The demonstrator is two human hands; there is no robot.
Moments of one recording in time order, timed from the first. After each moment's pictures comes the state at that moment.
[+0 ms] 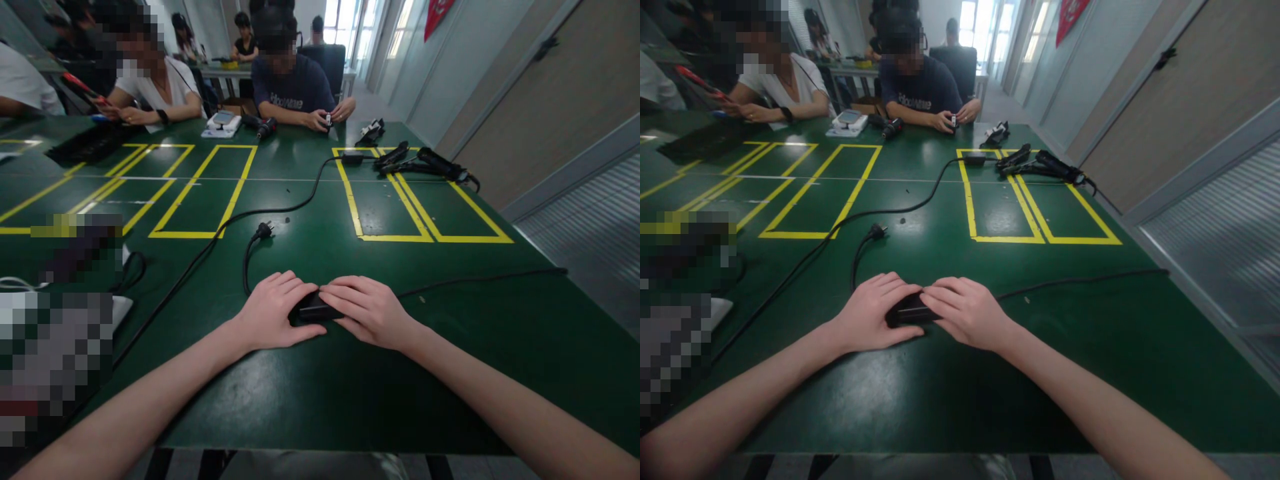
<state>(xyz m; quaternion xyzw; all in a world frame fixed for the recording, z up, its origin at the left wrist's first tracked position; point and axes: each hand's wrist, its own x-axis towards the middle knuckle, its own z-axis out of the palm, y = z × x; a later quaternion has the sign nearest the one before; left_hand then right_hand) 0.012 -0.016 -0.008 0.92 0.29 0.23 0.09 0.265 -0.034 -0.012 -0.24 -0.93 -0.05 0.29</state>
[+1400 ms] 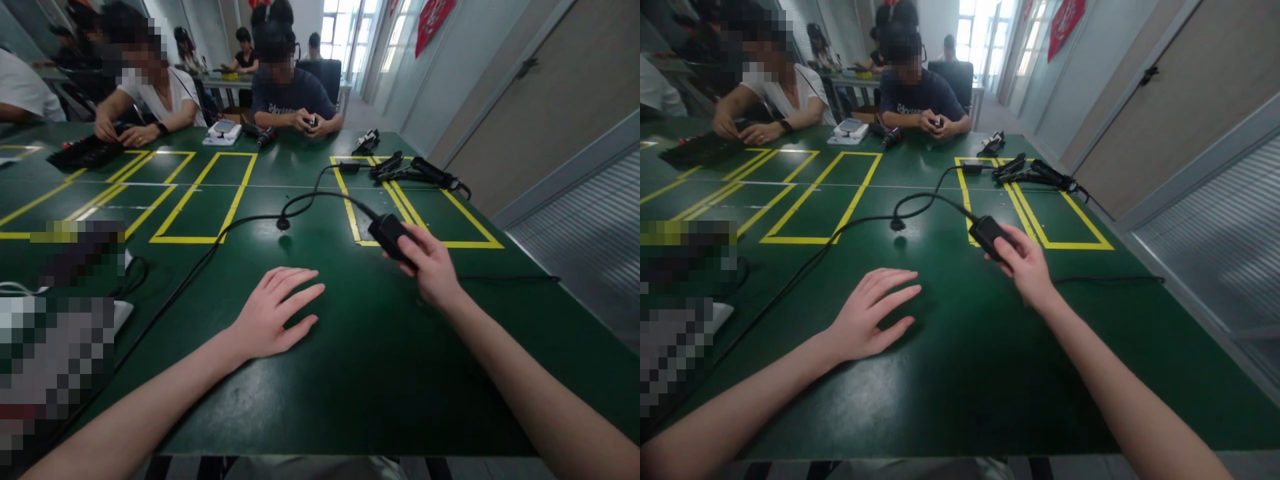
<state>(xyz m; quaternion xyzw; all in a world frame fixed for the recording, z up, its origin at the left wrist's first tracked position) 0.005 -0.021 -0.004 0.91 0.24 0.34 0.03 0.317 0.005 0.019 -0.53 -0.56 0.34 0.54</state>
